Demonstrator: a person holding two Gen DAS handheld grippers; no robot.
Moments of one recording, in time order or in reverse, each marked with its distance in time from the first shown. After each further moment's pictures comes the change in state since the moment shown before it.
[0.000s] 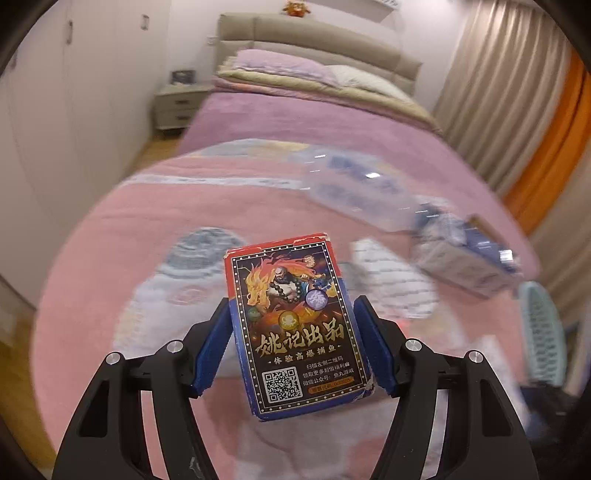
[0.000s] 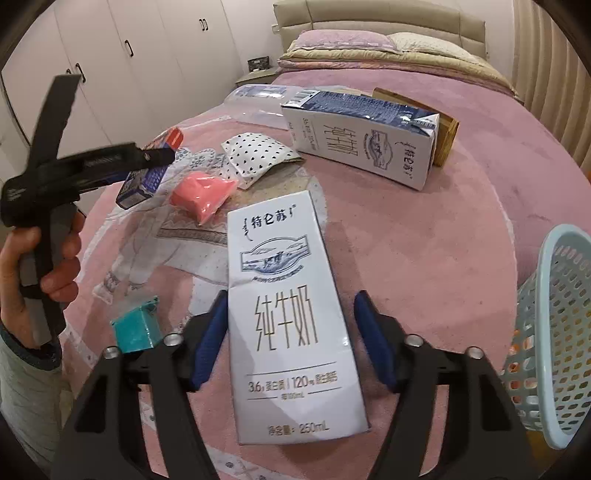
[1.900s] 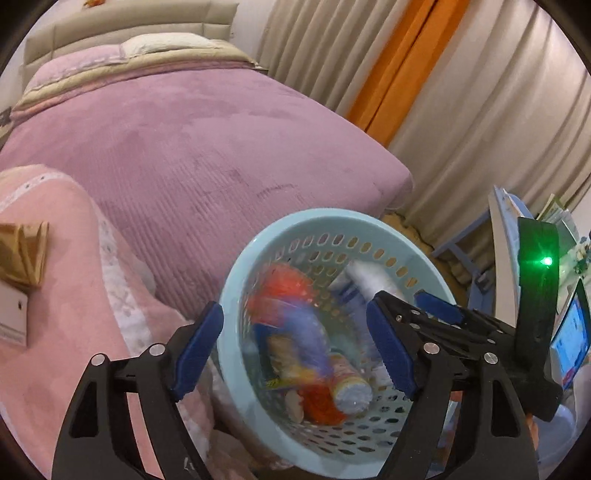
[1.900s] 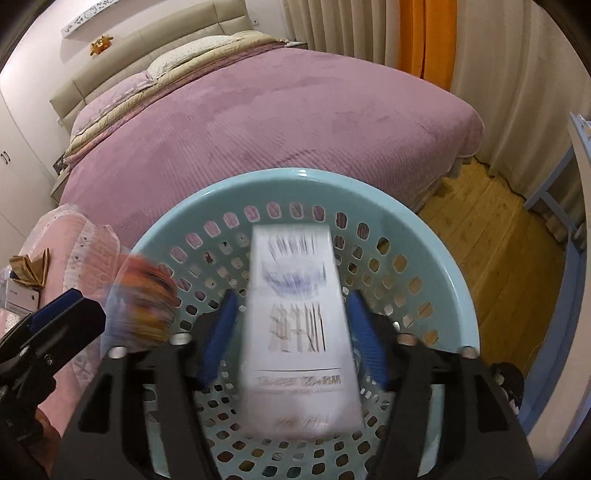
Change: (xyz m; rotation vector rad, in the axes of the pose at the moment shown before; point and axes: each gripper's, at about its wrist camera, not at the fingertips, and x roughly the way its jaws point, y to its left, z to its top) left arm 0.130 -0.363 -0.063 0.386 0.189 -0.389; right arm -0.087 -0.314 -0.048 0.636 -0.076 -0.480
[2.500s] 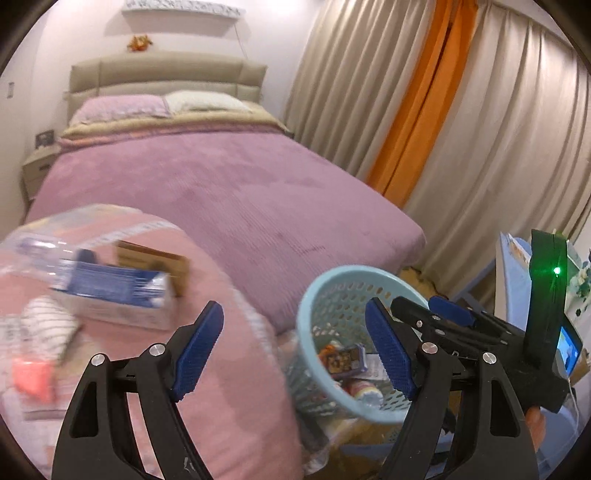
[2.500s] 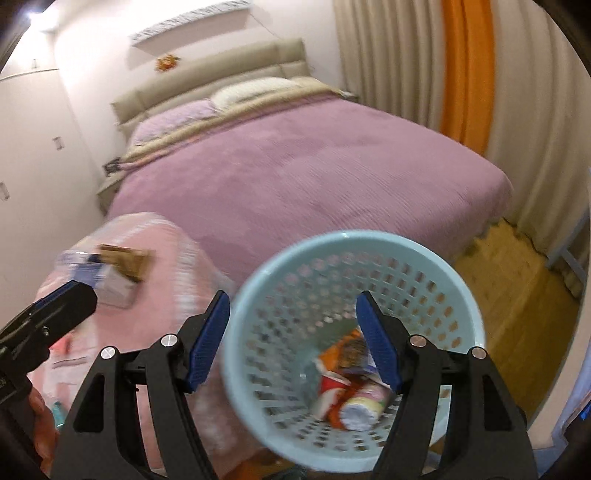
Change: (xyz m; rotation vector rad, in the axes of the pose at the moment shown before) left arm -0.160 0.028 -0.025 -0.026 -0.267 0.093; right arm -0.103 0.074 -0.023 -0.151 -0.199 0.157
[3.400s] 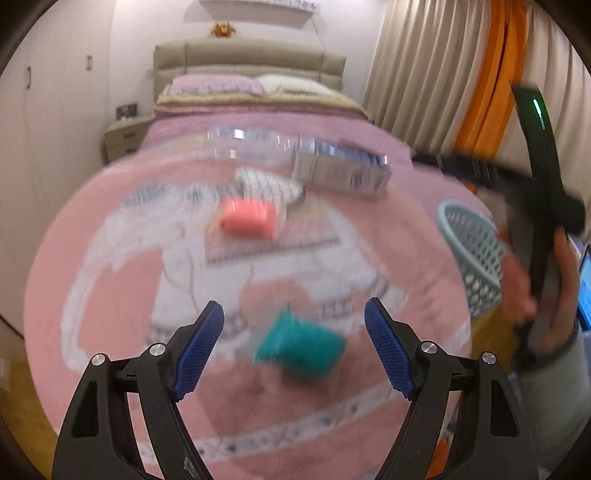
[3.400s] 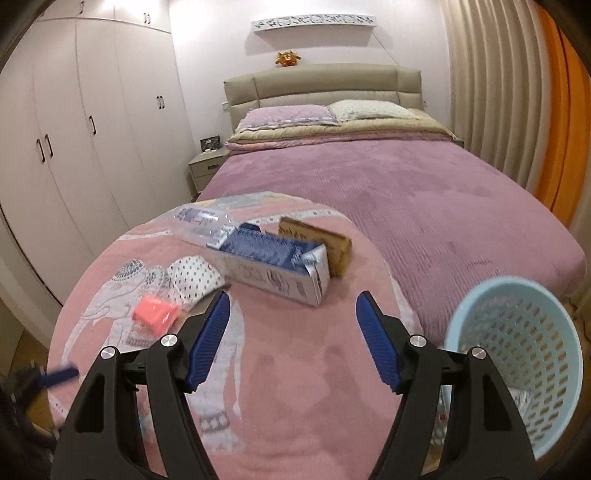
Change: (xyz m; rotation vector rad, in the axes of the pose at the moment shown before) left arm -0.130 0.143 -0.141 -0.085 0.070 0.262; right arm 0.010 0.192 -0.034 -0.282 -0.068 0.257
